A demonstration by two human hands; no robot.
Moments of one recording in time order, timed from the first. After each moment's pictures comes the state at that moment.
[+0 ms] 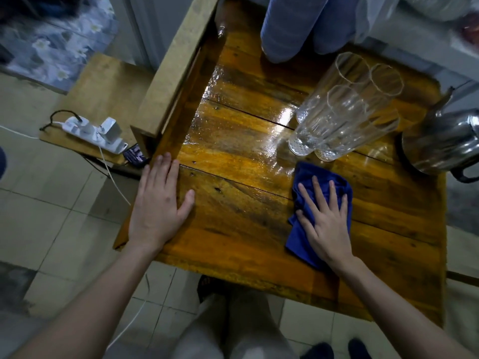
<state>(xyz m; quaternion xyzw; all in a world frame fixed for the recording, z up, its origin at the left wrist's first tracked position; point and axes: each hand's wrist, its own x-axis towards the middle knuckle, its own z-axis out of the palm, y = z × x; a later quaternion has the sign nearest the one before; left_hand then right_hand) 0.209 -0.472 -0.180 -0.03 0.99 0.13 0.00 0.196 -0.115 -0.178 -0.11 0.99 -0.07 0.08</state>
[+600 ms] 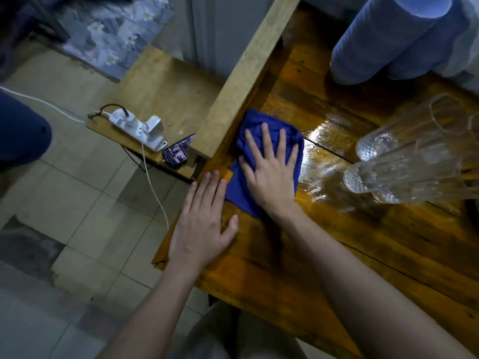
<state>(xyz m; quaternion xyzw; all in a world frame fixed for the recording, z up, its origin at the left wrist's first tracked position) 0.206 -0.473 -0.175 -0.03 0.99 0.13 0.04 0.066 -0.348 -0.189 -0.20 0.98 -0.05 0.07</state>
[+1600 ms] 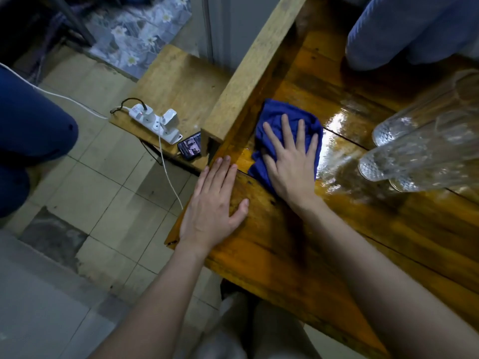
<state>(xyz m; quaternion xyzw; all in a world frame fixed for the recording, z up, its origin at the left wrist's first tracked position) 0.207 -0.471 -0.176 -0.03 0.99 0.16 0.02 0.071 -0.323 -0.186 -0.21 0.97 -0.08 0.06</state>
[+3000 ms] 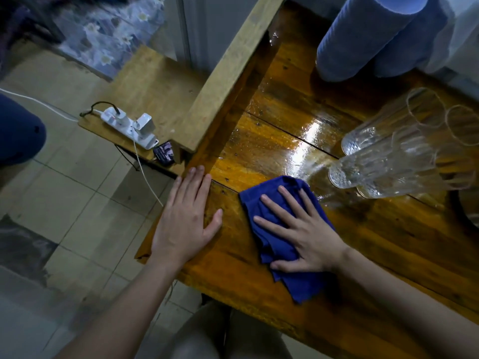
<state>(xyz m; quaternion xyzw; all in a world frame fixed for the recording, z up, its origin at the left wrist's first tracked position) 0.205 -0.472 -0.174 -0.04 0.99 0.13 0.04 0.123 -0.196 -0.166 -0.53 0.83 0.03 0.16</state>
